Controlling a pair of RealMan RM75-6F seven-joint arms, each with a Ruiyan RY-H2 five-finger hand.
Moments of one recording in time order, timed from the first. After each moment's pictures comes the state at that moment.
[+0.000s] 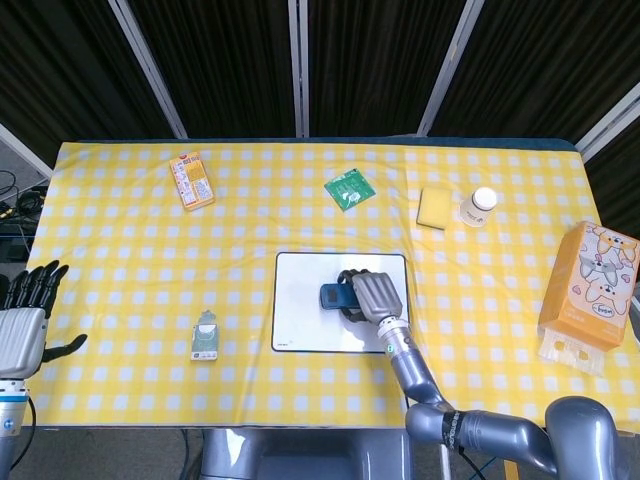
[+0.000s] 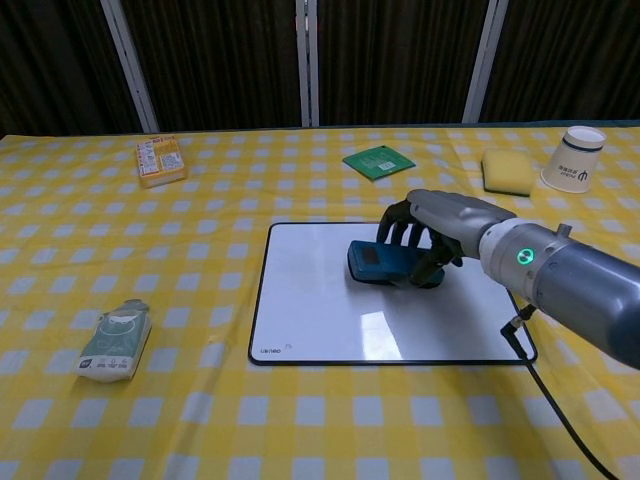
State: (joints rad) left arm -0.12 -1.22 -0.08 -1.55 1.45 1.46 0.06; right arm 0.75 -1.81 0.26 -1.36 -0.88 1.01 -0.45
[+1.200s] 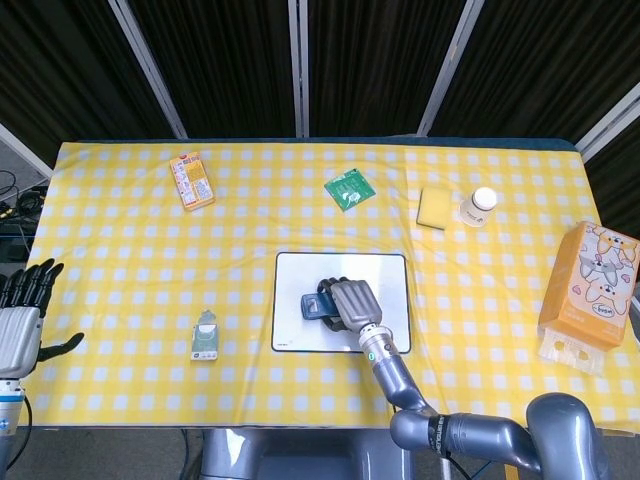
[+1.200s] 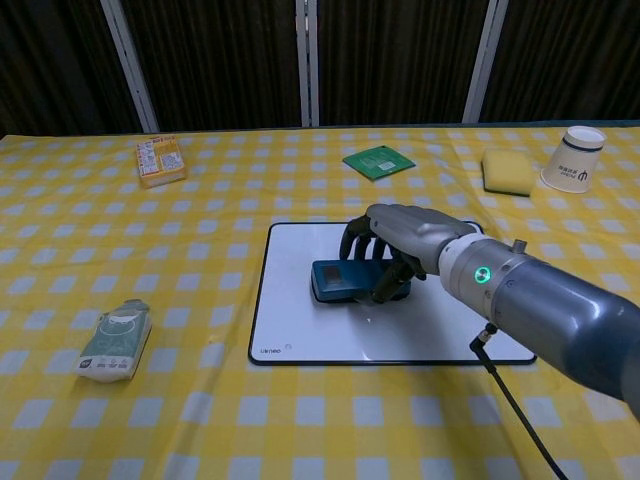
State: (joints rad) left arm -0.12 -1.21 -0.08 -1.56 1.45 1.47 0.04; right arm 0.79 -1.88 0.25 -1.36 -0.88 1.01 -0.49
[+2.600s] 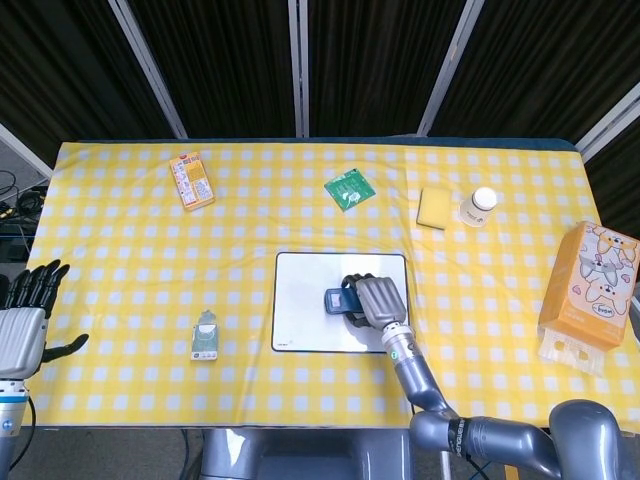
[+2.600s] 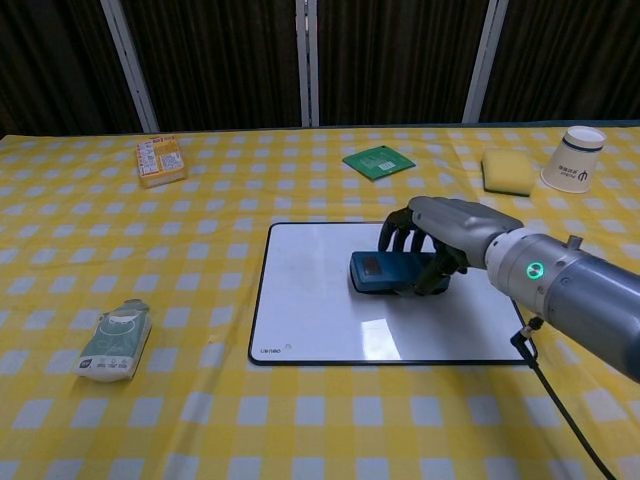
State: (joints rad) left arm -0.13 -1.21 -0.07 -1.56 1.46 1.47 0.04; right arm 0.72 -1.81 0.22 -1.41 -0.93 1.04 -0.46
